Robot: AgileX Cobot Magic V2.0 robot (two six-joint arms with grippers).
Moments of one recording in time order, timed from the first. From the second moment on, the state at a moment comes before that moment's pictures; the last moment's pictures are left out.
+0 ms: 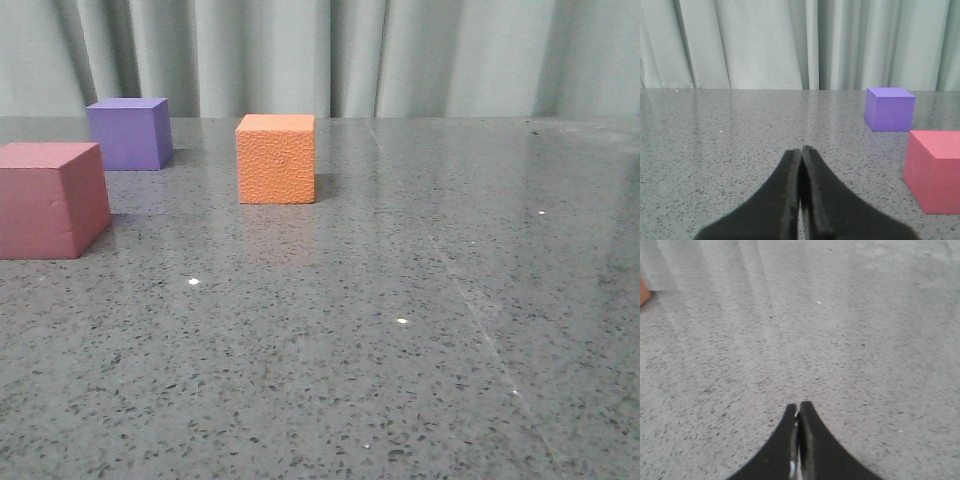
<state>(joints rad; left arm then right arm) 0.04 0.00 -0.01 0.14 0.04 -0.15 0.20 0.05 -0.13 -0.16 0.42 0.25</state>
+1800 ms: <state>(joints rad) 0.04 0.00 -0.01 0.14 0.03 -0.15 0.03 -0.01 0.03 -0.04 0.20 0.17</state>
